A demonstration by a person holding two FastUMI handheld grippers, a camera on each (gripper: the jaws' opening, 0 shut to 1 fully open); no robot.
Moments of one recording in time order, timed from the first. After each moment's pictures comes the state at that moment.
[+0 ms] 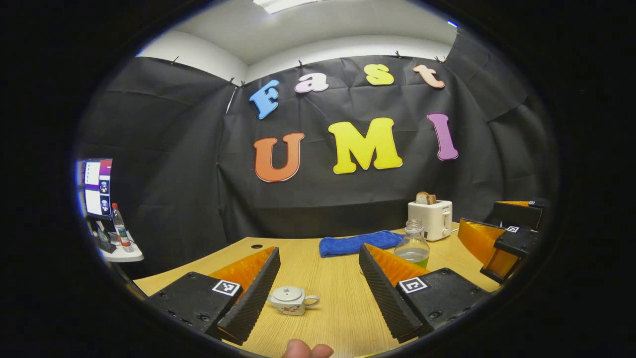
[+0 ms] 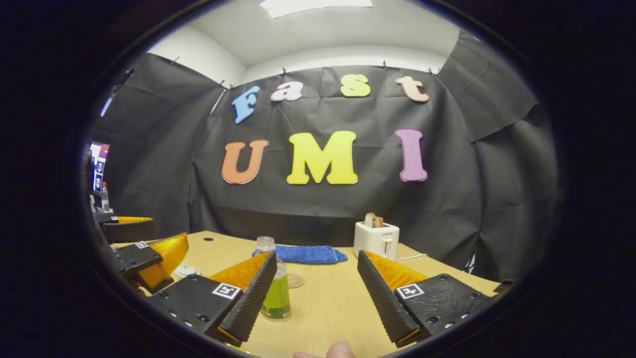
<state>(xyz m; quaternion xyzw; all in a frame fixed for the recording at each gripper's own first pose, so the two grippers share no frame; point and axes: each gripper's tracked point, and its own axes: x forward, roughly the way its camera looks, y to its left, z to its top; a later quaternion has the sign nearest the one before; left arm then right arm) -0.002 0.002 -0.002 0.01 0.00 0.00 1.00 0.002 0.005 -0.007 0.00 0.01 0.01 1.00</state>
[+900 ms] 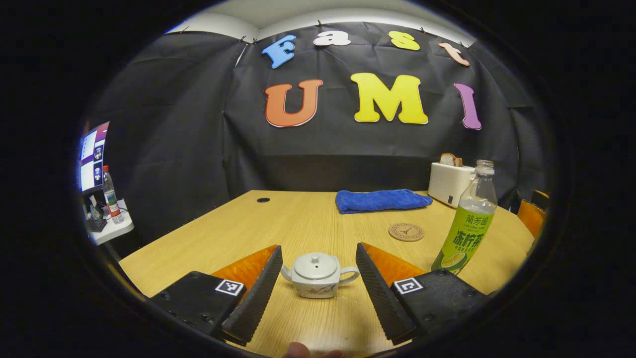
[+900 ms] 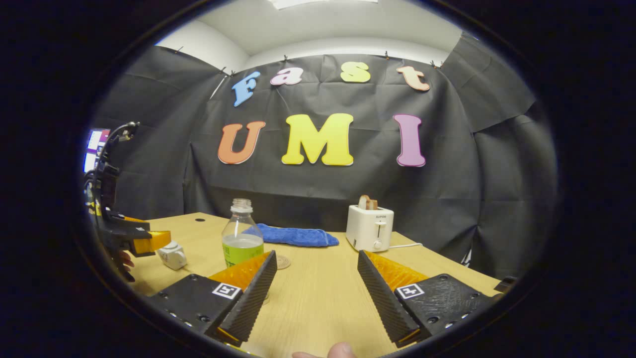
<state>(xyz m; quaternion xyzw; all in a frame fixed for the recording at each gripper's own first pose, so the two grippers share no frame) 0.050 0.055 -0.112 -0.03 0.15 0.01 0.99 0.013 -0.029 -0.061 -0.02 0.05 0.00 1.00</state>
